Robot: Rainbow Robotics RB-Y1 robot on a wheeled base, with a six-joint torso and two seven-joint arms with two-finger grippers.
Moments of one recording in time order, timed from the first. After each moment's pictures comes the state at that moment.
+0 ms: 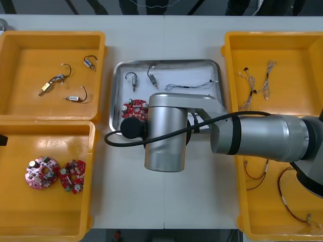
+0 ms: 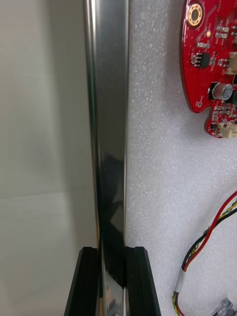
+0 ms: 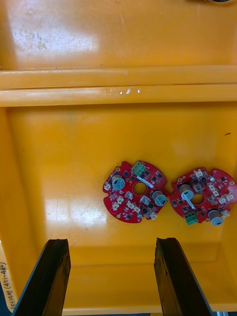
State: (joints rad) right arm -1.08 -0.42 1.21 -1.73 -0.47 1.61 1.64; left arm 0.00 0.97 0.39 -2.27 1.03 1.81 -1.18
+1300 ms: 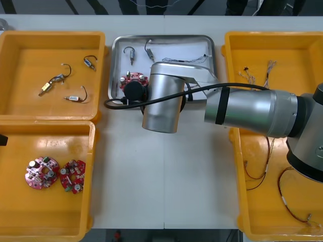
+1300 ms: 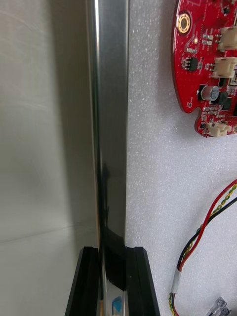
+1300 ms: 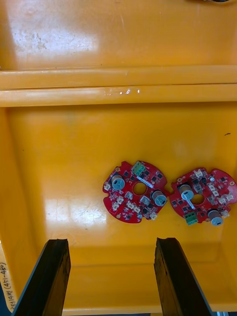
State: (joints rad) right arm -1.21 -0.38 1.21 -1.41 -0.47 1.33 1.72; left arm 0.00 0.97 0.39 -2.27 1.03 1.81 -1.18
